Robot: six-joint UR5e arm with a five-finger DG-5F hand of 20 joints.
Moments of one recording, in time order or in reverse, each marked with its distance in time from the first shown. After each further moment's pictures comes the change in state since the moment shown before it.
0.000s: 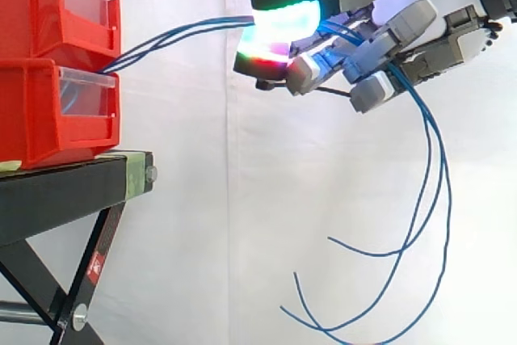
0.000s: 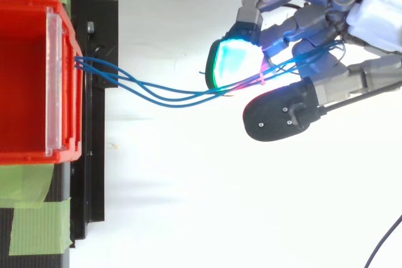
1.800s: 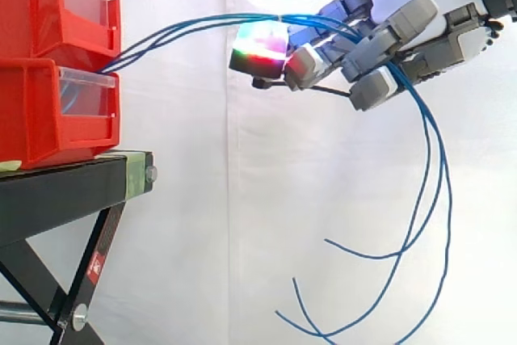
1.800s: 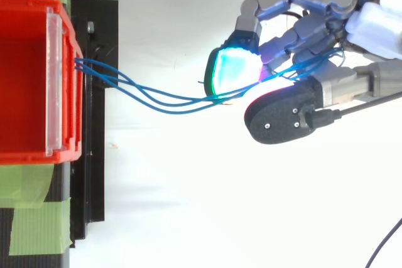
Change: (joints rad) arm 0.011 0.000 0.000 -0.001 0.000 0.017
